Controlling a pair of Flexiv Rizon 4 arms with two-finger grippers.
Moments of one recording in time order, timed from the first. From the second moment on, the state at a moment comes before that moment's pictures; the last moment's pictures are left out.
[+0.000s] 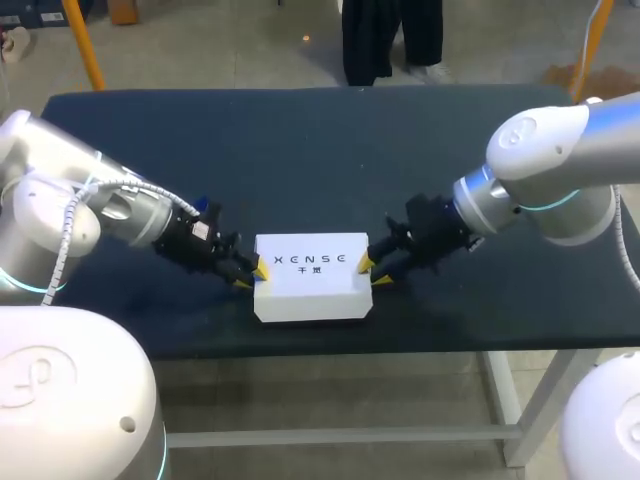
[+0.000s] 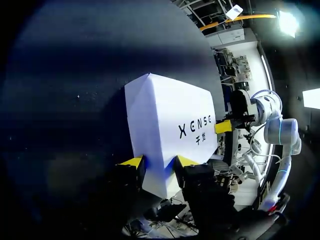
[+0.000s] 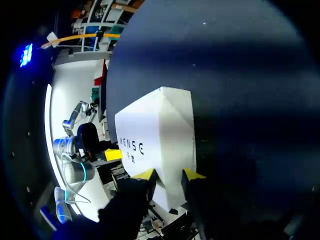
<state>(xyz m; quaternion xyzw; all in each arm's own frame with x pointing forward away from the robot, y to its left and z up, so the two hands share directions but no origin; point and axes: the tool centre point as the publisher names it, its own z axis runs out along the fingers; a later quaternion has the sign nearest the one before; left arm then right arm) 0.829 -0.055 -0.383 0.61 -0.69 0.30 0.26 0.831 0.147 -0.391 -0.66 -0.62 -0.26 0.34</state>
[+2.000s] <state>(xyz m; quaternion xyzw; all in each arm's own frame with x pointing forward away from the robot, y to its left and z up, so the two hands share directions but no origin) 0.825 -0.062 -0.375 0.61 -0.68 0.26 0.32 0.828 0.143 -0.392 -0.64 -0.64 -0.28 0.33</state>
